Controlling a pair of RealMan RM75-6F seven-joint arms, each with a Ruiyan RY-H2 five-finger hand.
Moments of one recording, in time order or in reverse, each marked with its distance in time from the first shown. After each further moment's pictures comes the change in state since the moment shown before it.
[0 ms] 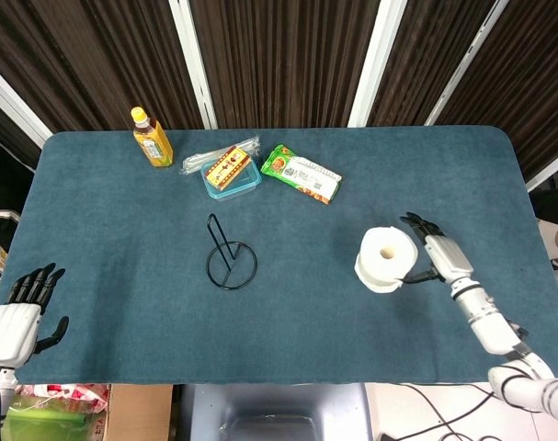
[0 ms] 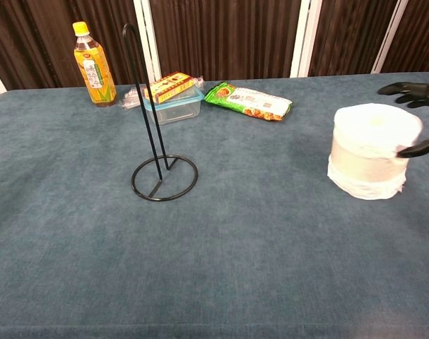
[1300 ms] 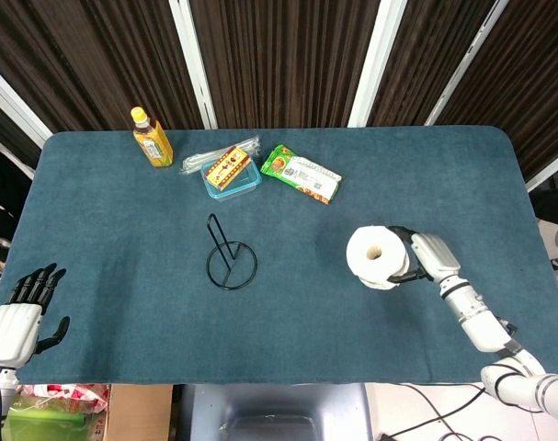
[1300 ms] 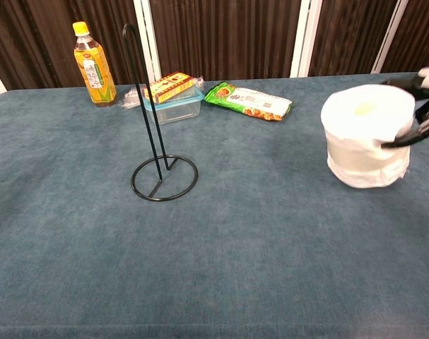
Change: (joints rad) left arm -0.001 0.000 0.005 -0.003 0.005 0.005 -0.001; right arm 0.016 0.022 -0.018 -0.065 0.009 0.096 -0.017
